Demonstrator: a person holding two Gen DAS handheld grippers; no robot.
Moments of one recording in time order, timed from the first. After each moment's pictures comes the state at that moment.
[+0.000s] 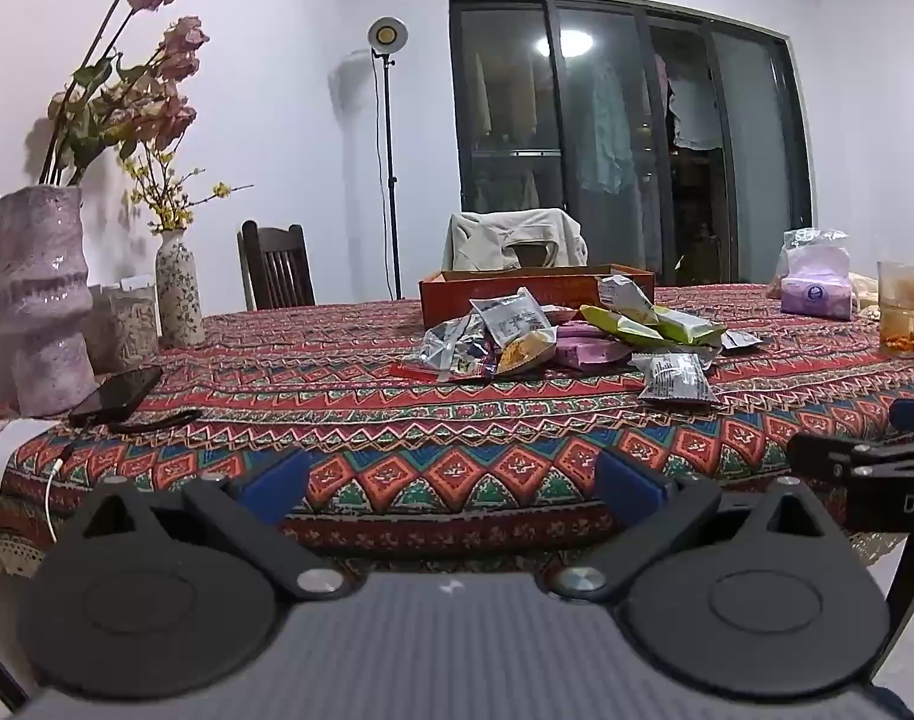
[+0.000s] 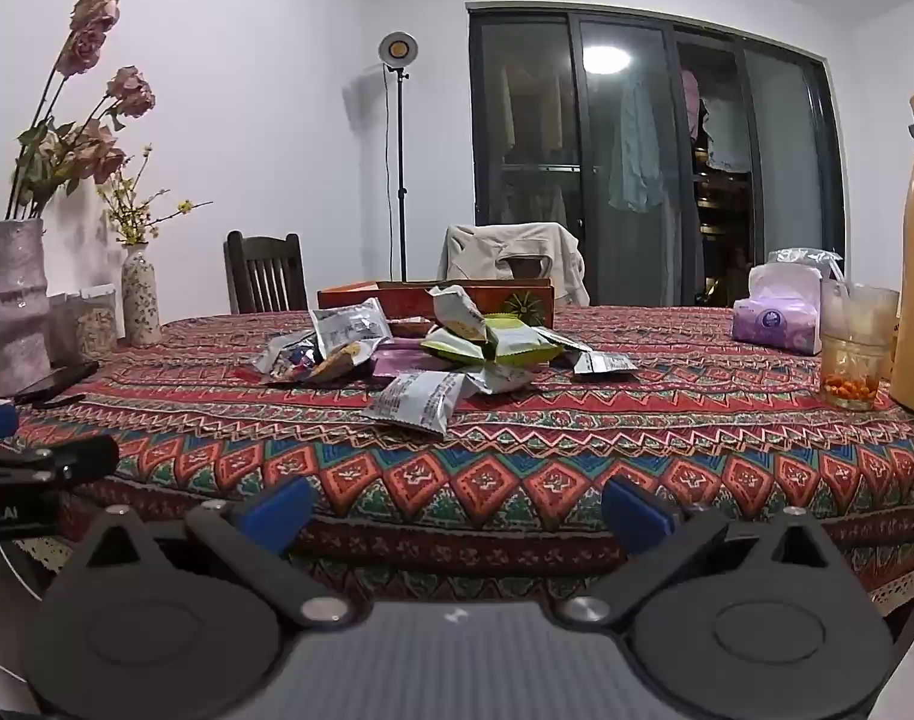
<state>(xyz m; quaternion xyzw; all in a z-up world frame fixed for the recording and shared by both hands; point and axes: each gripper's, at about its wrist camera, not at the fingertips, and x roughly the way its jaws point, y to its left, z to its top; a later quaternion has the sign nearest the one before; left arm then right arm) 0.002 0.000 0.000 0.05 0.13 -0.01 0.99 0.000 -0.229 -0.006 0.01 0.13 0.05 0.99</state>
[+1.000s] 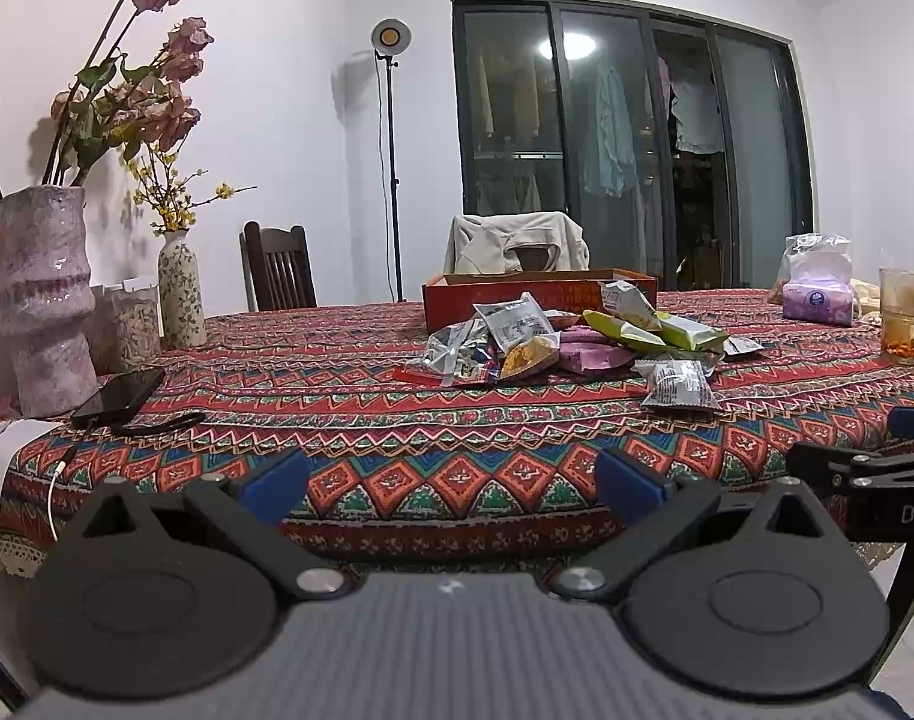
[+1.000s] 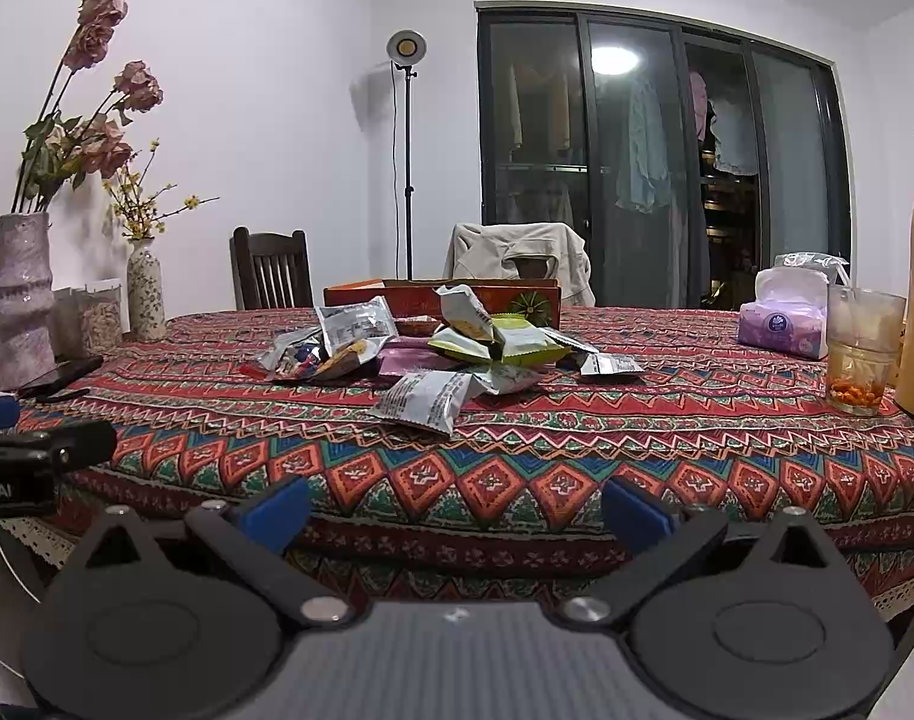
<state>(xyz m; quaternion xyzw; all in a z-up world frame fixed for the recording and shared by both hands) 0.001 0.005 0.005 0.04 0.12 -0.01 0.99 0.000 -0.227 -0.005 0.01 0.14 0.05 0.99</state>
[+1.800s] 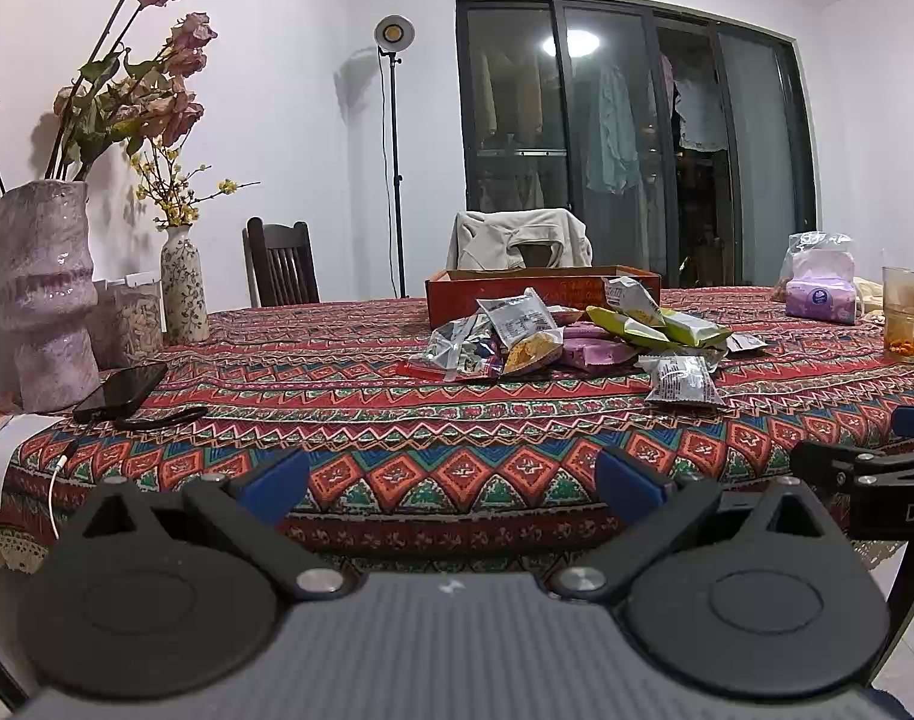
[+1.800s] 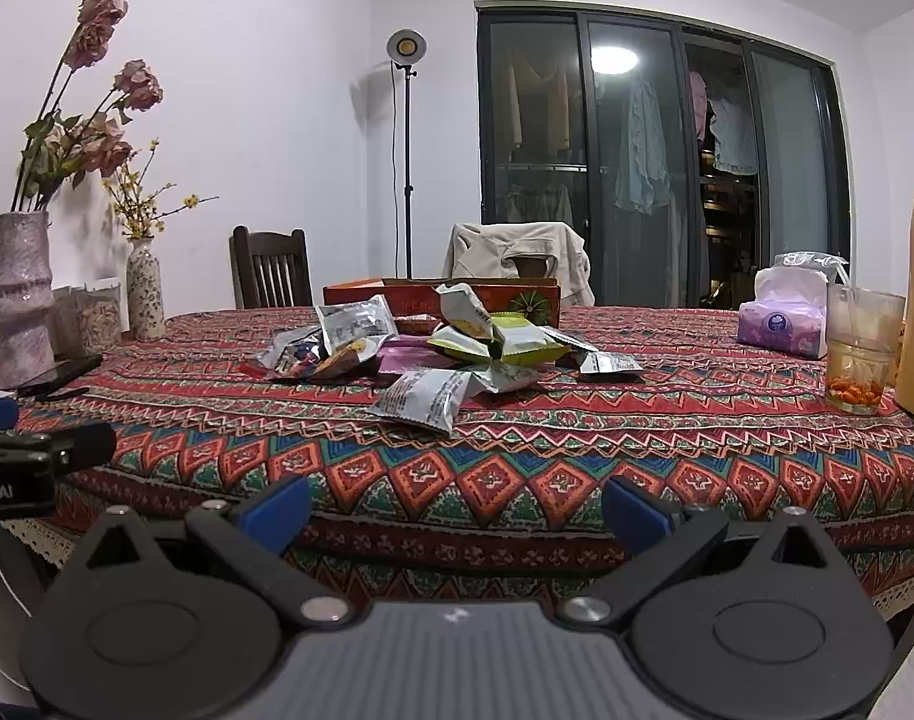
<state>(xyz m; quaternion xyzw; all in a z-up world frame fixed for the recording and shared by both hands) 0.000 0.008 0.006 0.03 0.12 -0.01 0.99 0.001 -0.228 -0.005 0.01 0.14 0.05 0.99</state>
